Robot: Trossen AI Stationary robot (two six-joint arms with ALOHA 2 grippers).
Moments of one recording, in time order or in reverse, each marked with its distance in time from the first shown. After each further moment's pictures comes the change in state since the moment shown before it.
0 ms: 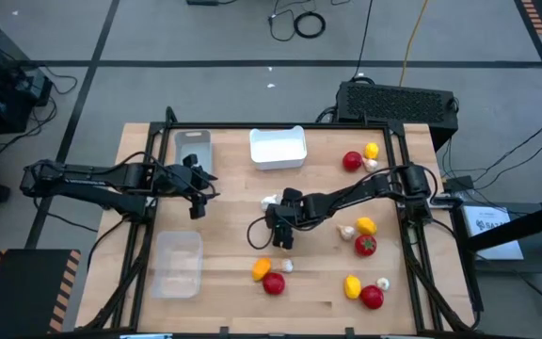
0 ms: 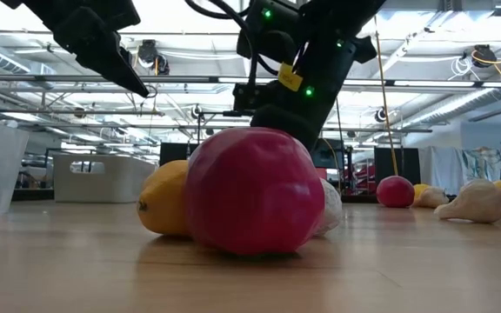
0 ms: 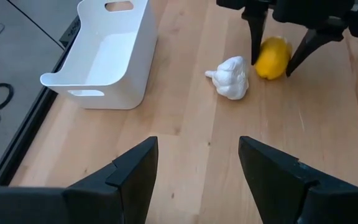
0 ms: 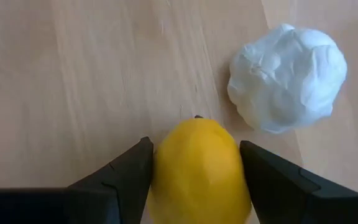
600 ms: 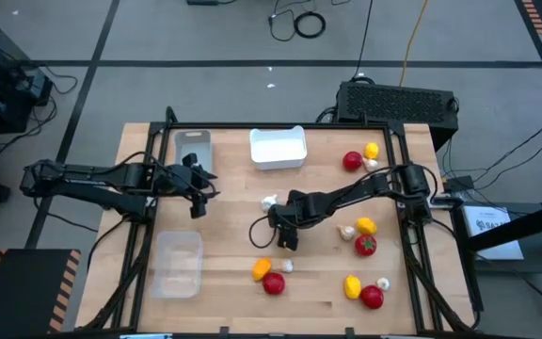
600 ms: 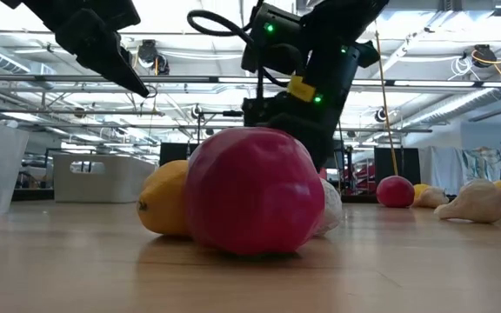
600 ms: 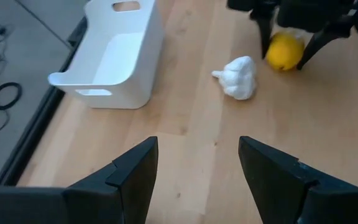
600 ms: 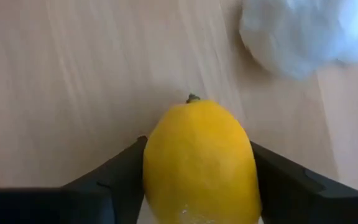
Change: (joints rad) left arm 0.000 0.000 0.000 -0.001 -0.035 0.001; right arm -0.022 -0.022 -0.006 -0.082 -0.072 0.031
